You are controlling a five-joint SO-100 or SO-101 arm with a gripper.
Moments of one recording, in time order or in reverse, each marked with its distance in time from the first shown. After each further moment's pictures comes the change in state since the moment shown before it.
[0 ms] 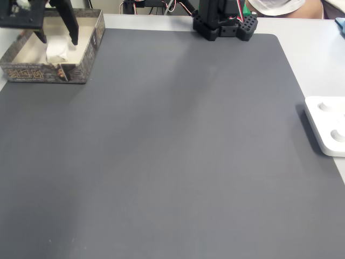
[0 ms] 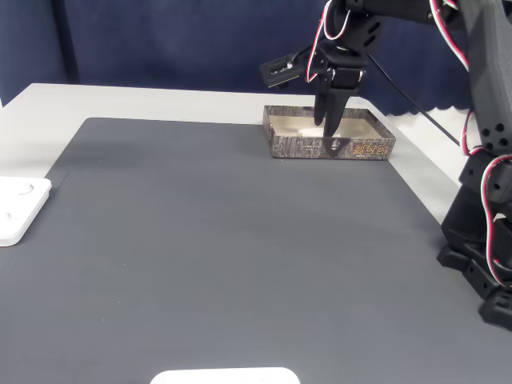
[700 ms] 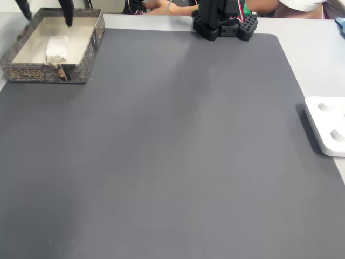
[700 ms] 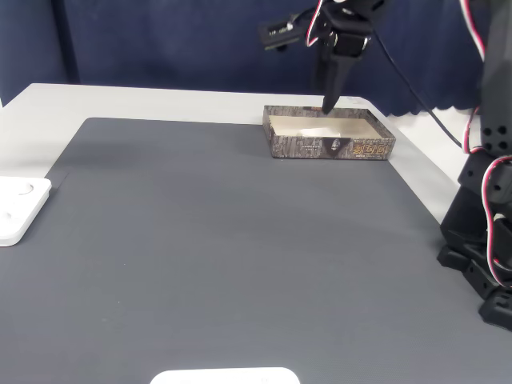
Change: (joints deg) arm -3.3 19.0 10.0 0.7 -7.1
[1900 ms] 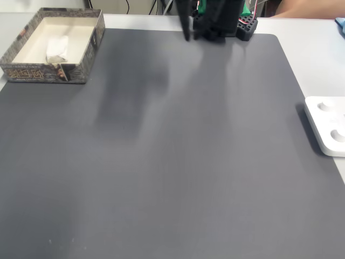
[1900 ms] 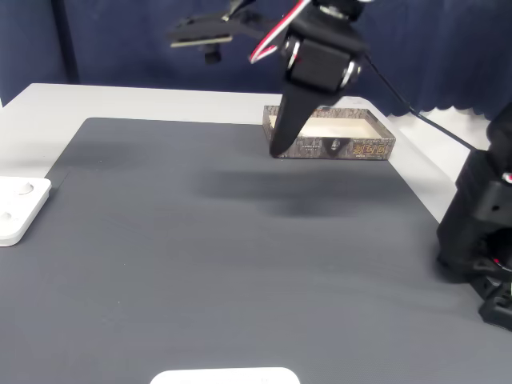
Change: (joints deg) arm -56.3 45.5 55.0 -8.8 -67.8
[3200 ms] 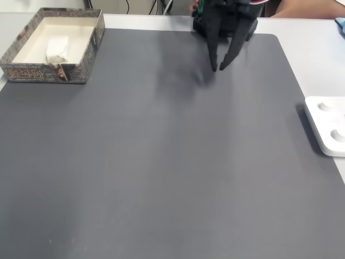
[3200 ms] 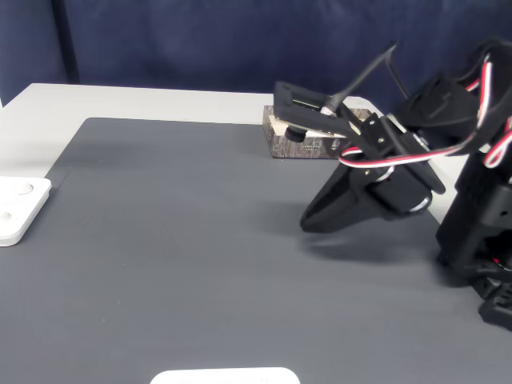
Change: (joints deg) arm -5.2 62.5 61.4 -21.3 -1.7
